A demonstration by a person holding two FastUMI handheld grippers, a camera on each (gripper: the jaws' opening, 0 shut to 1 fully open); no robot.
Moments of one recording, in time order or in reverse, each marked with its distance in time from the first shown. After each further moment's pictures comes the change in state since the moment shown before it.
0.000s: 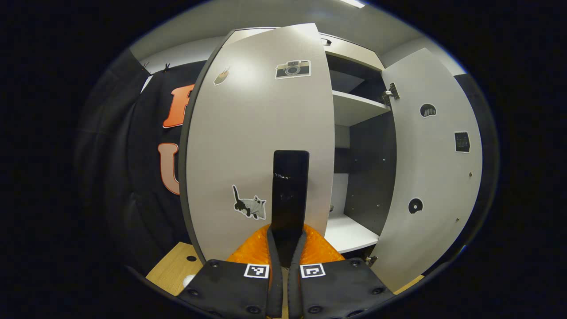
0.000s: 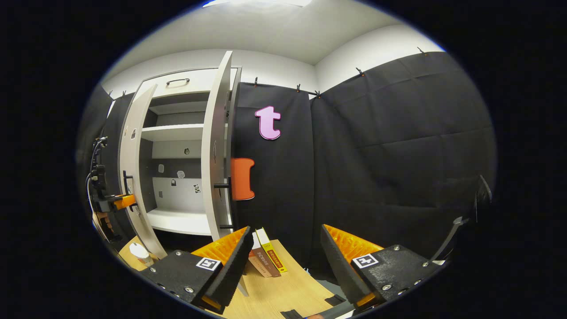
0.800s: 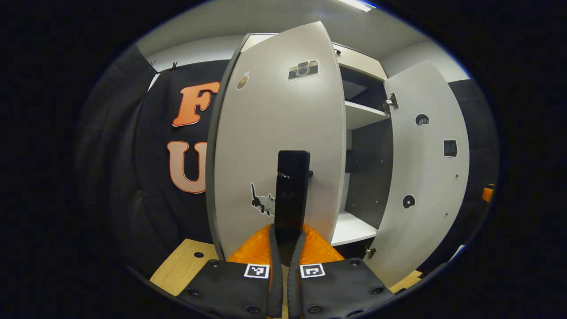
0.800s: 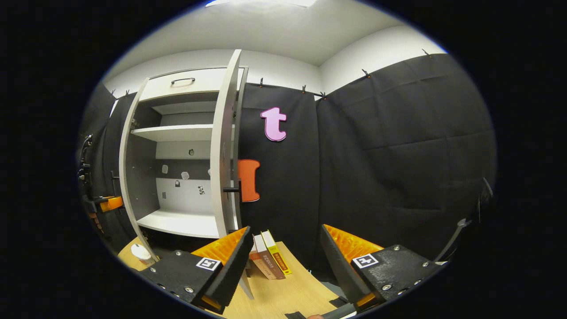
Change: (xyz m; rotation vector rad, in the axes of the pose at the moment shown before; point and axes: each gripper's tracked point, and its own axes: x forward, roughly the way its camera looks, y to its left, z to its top) left arm -0.009 0.008 0.001 -0.008 0.000 0.020; right arm 0.008 0.024 0.001 -0.014 -0.011 0.038
